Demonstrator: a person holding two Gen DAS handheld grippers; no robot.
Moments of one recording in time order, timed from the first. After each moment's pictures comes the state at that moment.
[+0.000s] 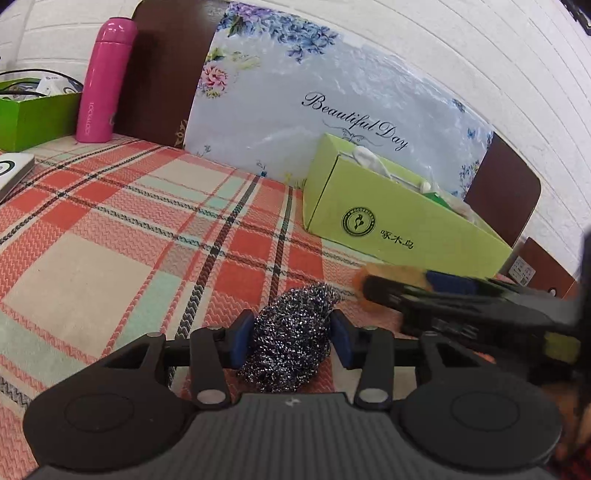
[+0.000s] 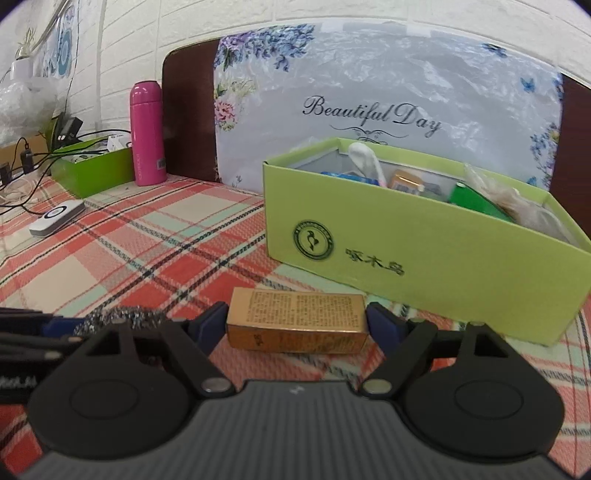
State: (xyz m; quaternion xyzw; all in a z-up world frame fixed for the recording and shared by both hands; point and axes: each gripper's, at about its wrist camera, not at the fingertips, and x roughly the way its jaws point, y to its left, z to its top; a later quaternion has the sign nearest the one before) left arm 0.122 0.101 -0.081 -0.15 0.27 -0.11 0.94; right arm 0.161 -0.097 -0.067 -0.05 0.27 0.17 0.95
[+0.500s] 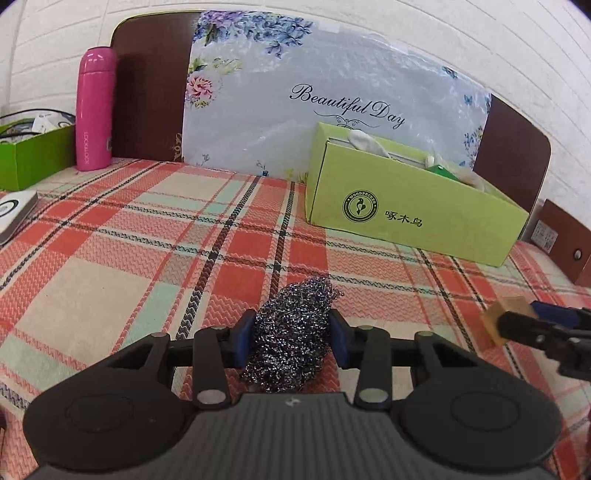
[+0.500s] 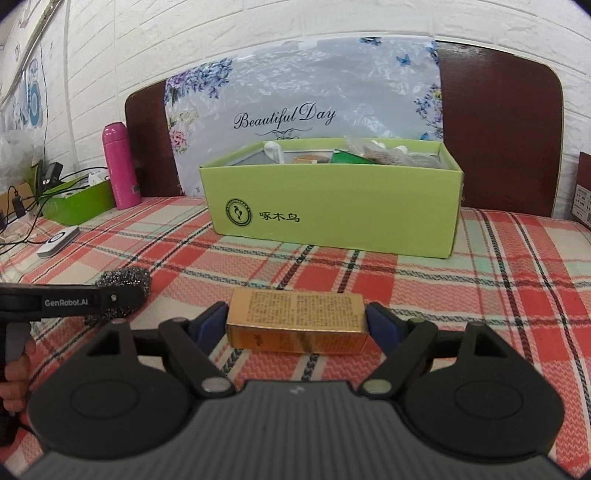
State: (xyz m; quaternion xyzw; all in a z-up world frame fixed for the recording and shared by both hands) left arm 0.121 0.077 -0.078 -0.07 0.27 -0.08 0.96; right arm 0.090 -0.182 -0.062 0.02 0.25 0.13 0.96
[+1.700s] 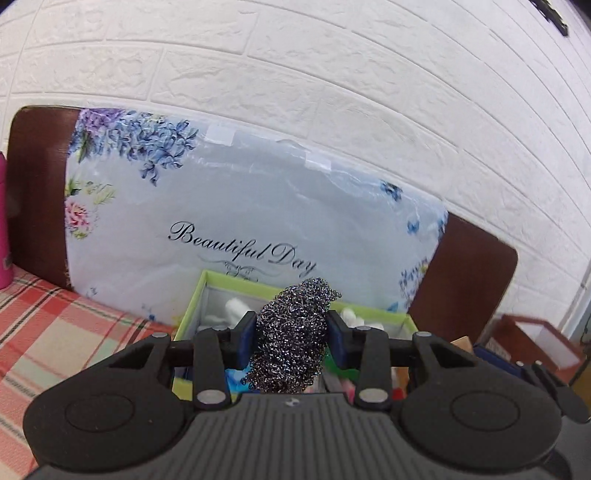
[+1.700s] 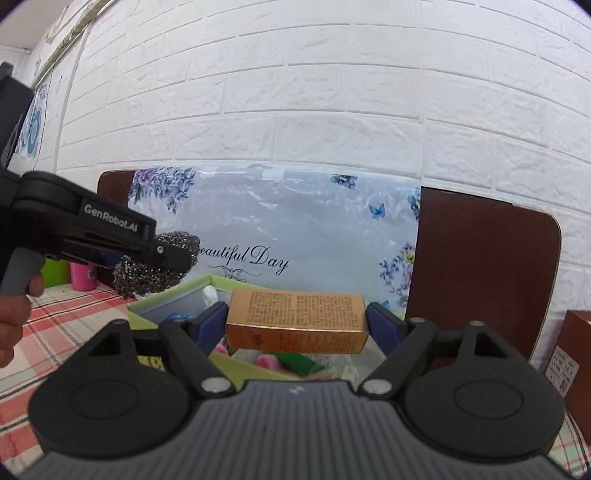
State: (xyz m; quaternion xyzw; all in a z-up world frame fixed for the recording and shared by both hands) left arm 0.237 -0.012 0.050 -0.12 0.19 -0.13 0.97; right arm 0.194 -0.198 0.008 -0.06 0.08 0.11 0.99
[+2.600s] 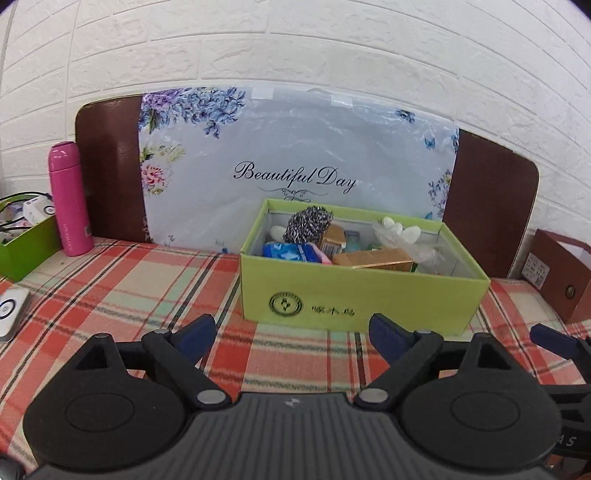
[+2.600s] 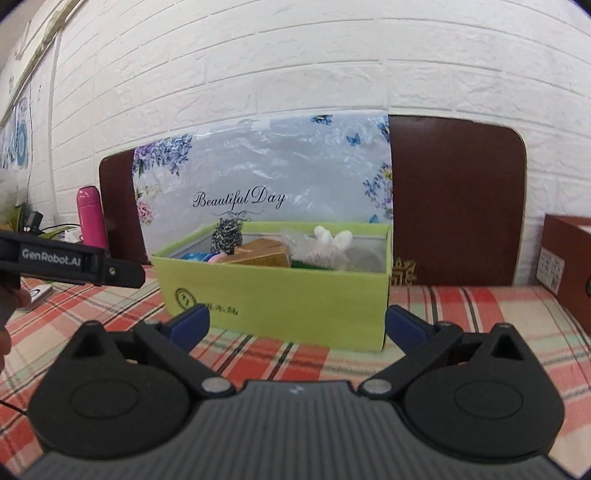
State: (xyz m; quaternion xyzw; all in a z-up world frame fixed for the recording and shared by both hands) left arm 0.129 -0.014 0.013 -0.03 0.24 -0.04 0.97; right arm 0.089 -0.228 -0.025 0.04 0.18 0.10 0.98
